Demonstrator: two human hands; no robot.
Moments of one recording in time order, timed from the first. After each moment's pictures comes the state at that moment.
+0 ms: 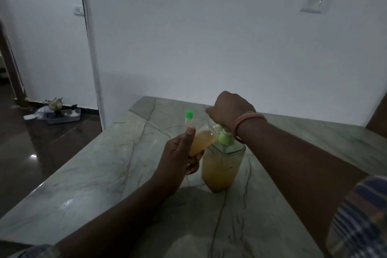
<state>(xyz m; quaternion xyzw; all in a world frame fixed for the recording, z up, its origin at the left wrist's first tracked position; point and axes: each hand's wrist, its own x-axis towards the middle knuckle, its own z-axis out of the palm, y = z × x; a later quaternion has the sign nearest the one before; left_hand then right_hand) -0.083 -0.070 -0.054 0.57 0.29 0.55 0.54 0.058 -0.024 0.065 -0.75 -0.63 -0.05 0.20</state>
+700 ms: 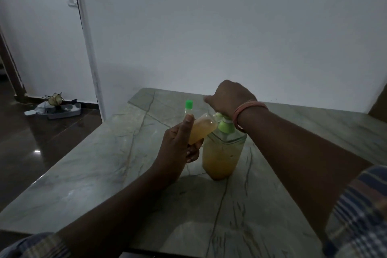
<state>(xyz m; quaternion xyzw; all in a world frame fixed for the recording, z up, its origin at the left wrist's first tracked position) -0.082 -0.067 -0.055 0.57 0.27 0.55 0.55 0.063 -0.023 0.060 -0.75 -0.62 -0.02 0.22</state>
